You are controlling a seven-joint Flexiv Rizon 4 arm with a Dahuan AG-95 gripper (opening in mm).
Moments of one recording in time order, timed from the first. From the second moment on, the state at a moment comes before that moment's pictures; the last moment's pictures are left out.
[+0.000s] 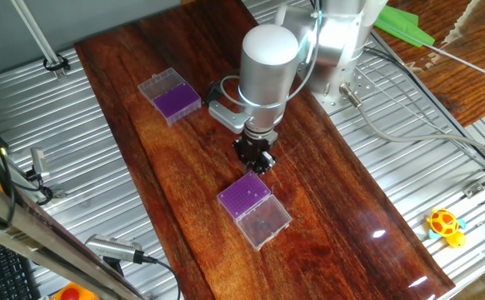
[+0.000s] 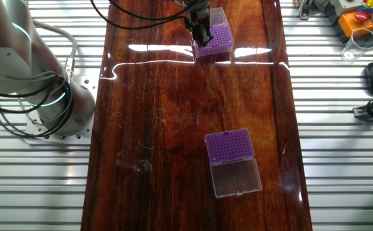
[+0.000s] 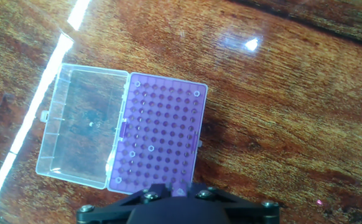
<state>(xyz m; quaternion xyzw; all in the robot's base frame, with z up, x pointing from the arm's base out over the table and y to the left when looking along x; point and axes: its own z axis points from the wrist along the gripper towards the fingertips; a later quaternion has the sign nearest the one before) 0.398 0.194 0.070 -0.19 0.98 0.04 0.05</state>
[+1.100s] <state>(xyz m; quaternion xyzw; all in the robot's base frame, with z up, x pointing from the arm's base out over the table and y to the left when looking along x) 0.387 0.129 0.089 -0.21 0.98 0.04 0.01</state>
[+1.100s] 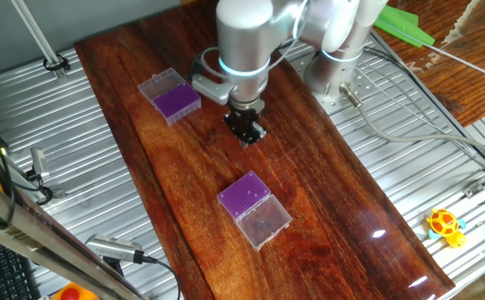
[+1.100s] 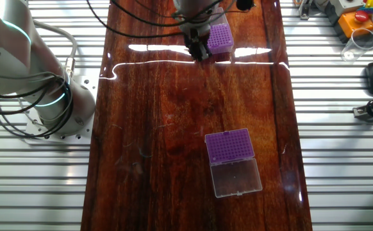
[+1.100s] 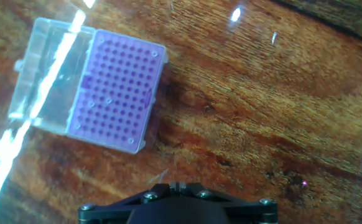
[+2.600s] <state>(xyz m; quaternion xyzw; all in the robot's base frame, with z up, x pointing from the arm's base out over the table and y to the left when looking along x) 0.415 -0.013 0.103 -0.27 0.96 0.04 0.02</state>
